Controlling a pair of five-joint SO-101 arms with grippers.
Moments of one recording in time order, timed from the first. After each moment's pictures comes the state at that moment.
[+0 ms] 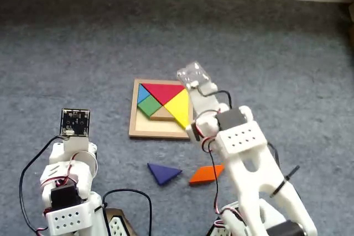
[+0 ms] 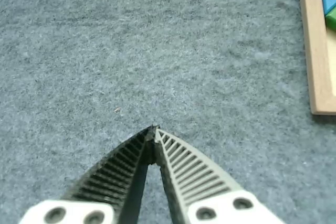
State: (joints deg) left arm -21.2 -101.8 96.0 61.7 -10.8; right arm -26.5 -31.2 44.9 64.0 12.7
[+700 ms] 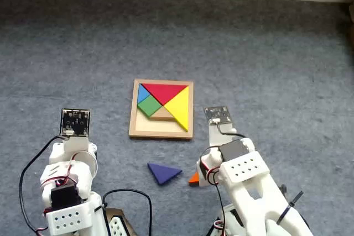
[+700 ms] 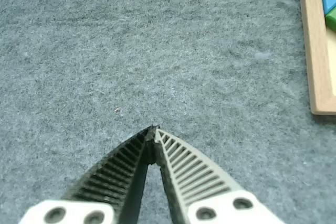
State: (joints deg) left arm -21.2 -101.8 96.0 61.7 -10.8; right arm -28.0 -43.6 66.0 73.0 -10.8
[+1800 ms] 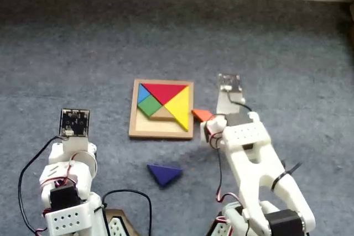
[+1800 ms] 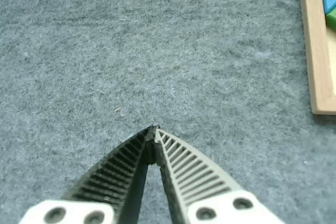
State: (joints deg) left arm -21.2 -101.8 96.0 61.7 -10.8; right arm -18.5 -23.6 49.5 58.3 -10.8
